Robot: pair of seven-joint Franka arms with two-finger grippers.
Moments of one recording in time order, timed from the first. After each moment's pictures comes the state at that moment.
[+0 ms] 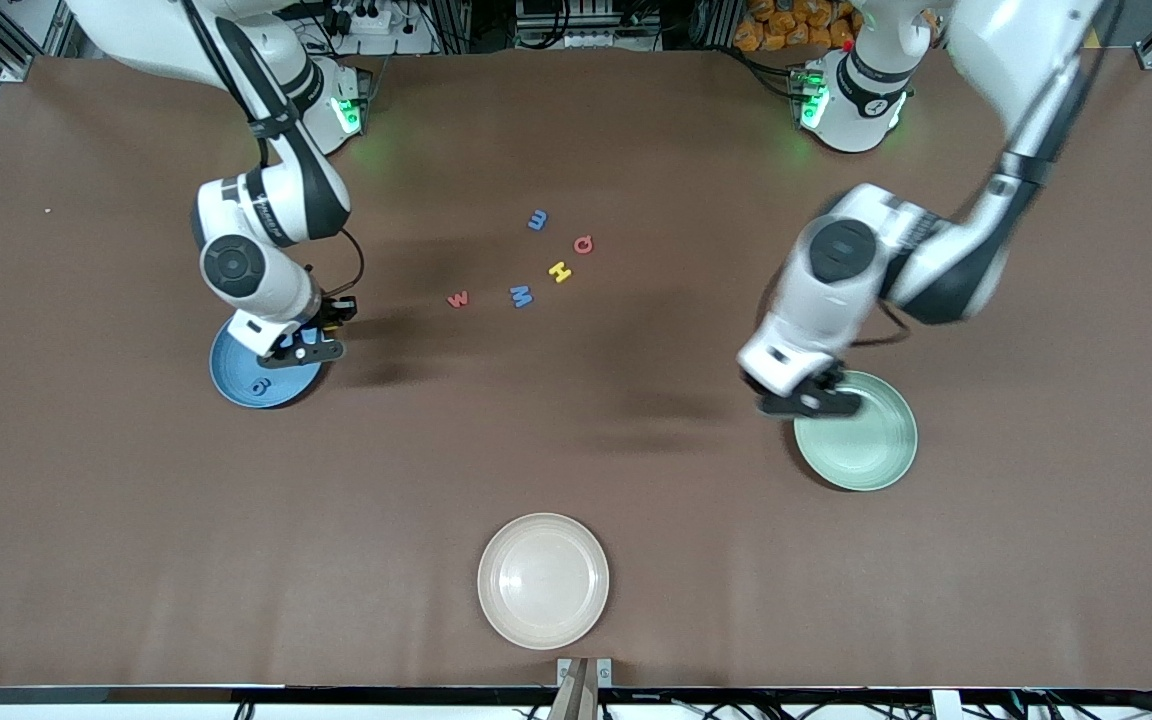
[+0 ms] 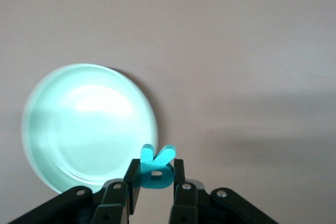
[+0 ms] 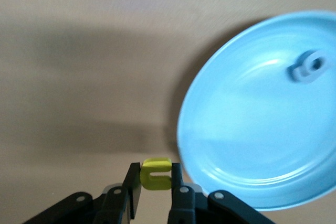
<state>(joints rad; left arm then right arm) 0.15 0.42 -0.54 -1.88 0.47 2.28 -0.59 0.26 0.22 -0.04 -2.31 -0.06 2.31 0.09</state>
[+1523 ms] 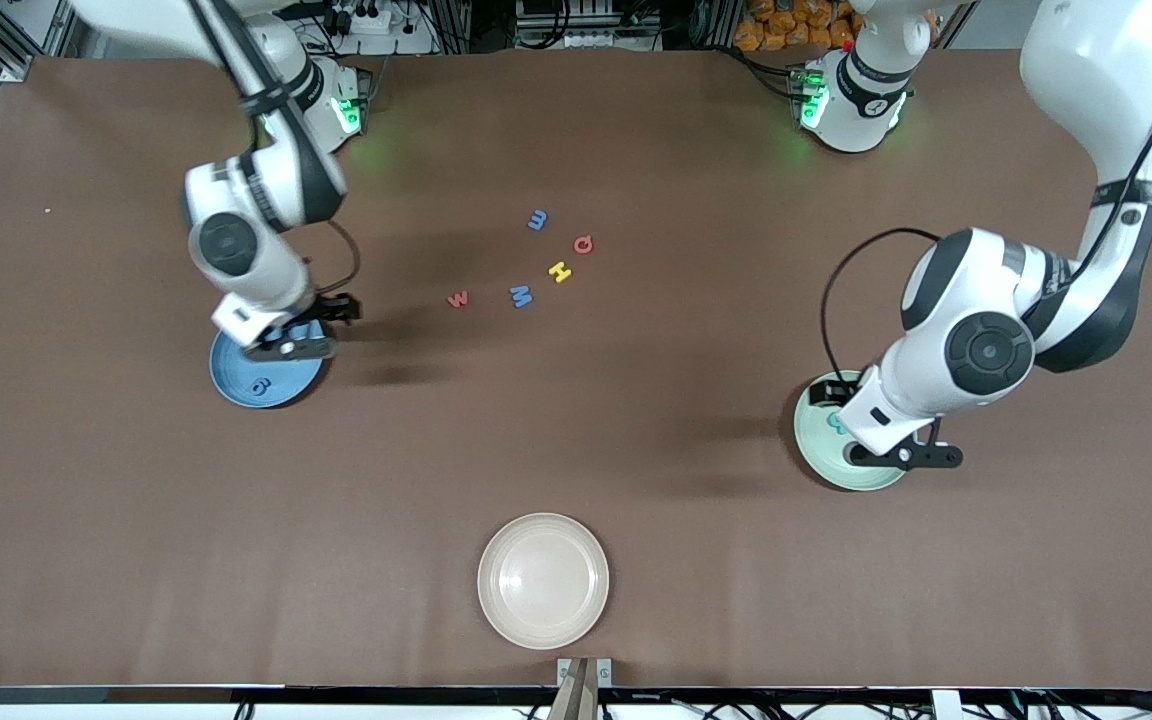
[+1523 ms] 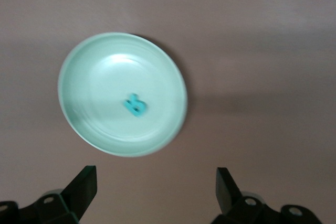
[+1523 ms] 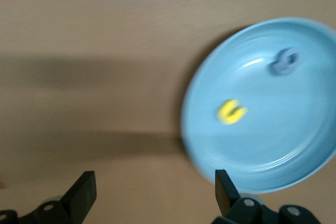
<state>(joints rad) 0.17 0.50 -0.56 -1.56 0.23 1.83 -0.43 0.36 0.15 -0.01 -2.35 -0.11 2.33 0.39</state>
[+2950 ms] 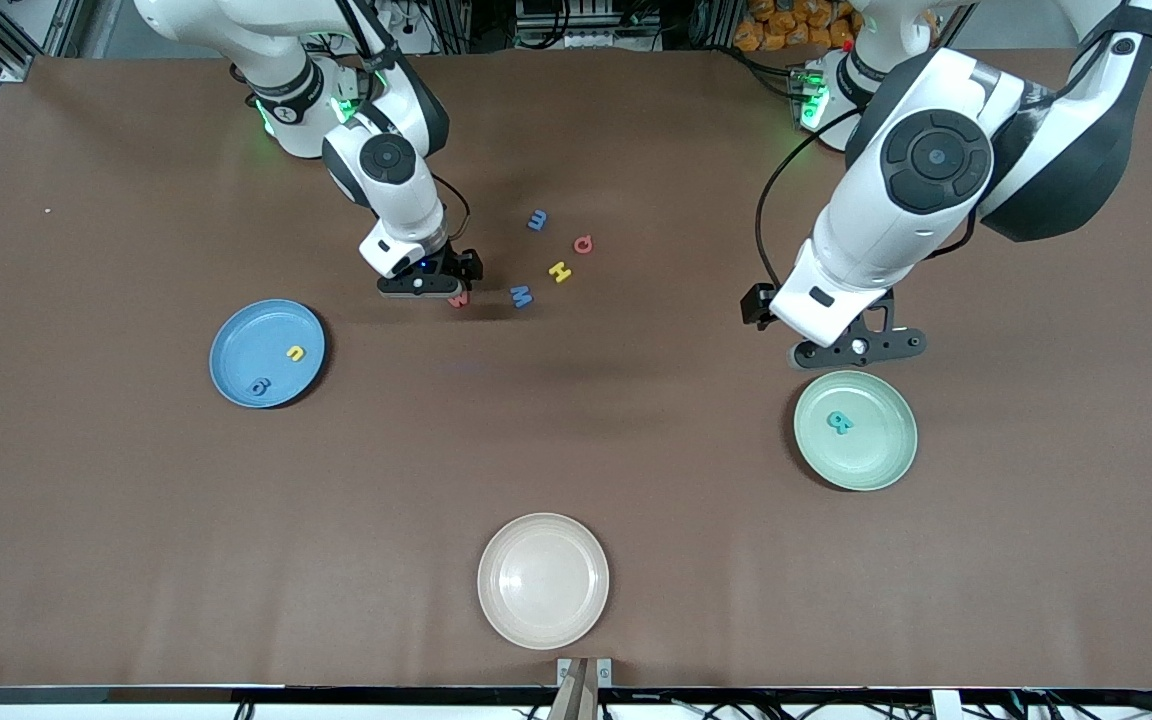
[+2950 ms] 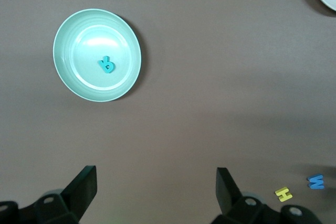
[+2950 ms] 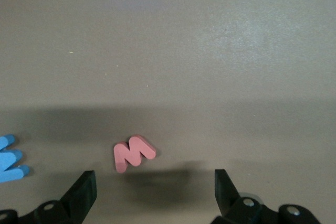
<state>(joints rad) 0.12 0.34 -0.70 -1.50 0.21 1.66 -0.68 0.69 0.23 -0.03 -2.52 -0.07 2.77 0.74</state>
